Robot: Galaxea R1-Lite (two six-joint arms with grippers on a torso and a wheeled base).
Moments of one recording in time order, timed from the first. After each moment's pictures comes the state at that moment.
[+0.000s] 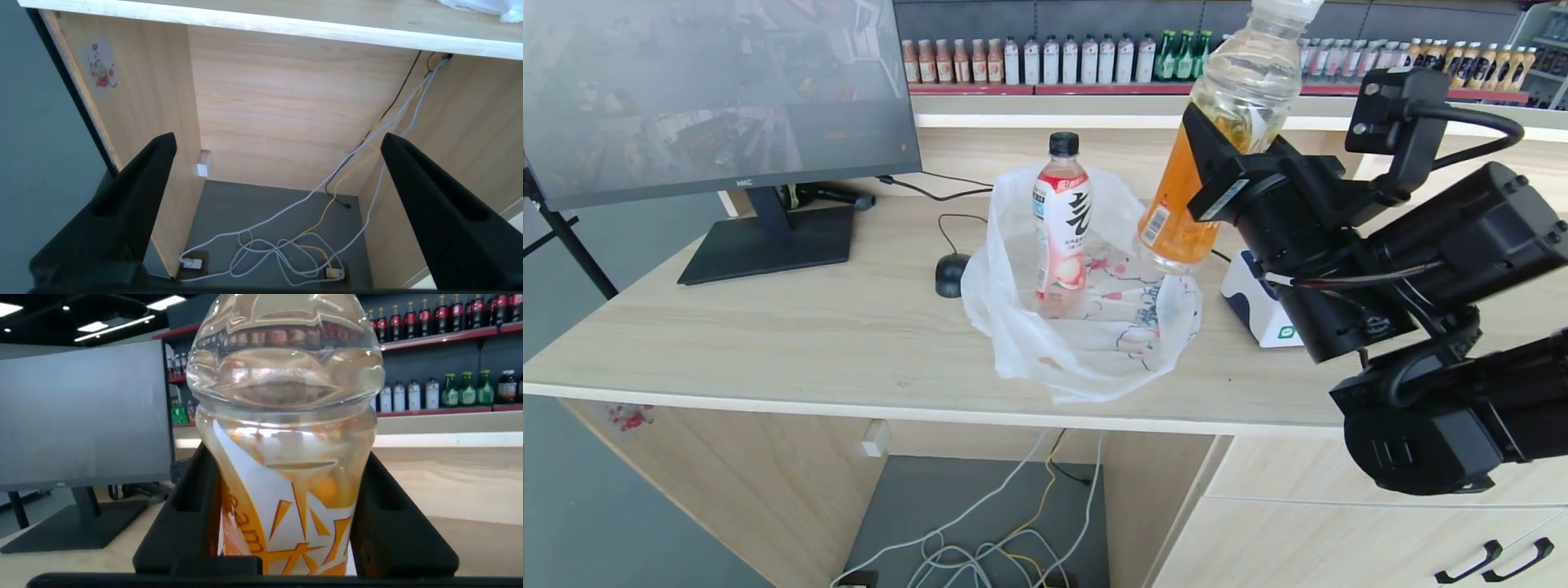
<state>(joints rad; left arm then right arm) 0.00 0.00 0.00 0.00 0.00 0.01 0.58 1.87 -0.97 -1.57 -0.19 -0.07</state>
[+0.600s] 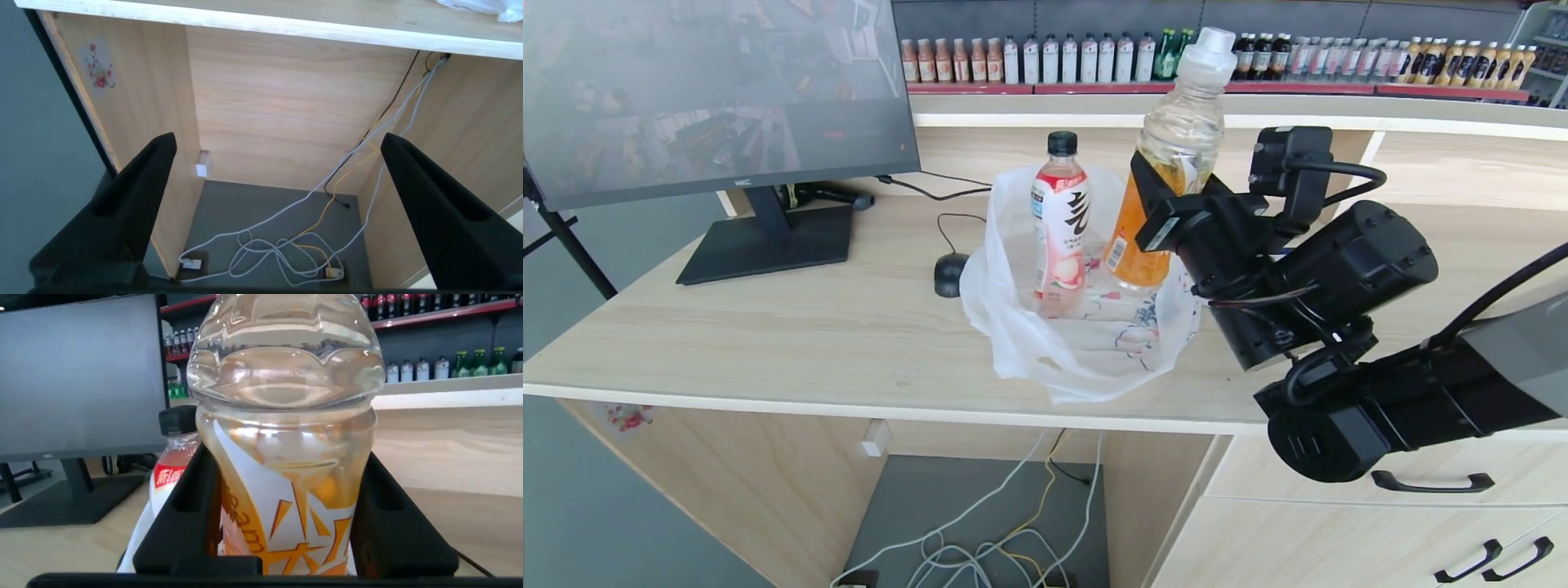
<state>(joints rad) 0.00 0.00 0.00 0.00 0.00 0.01 0.60 2.02 -1.06 -1.57 -0.19 -0.07</state>
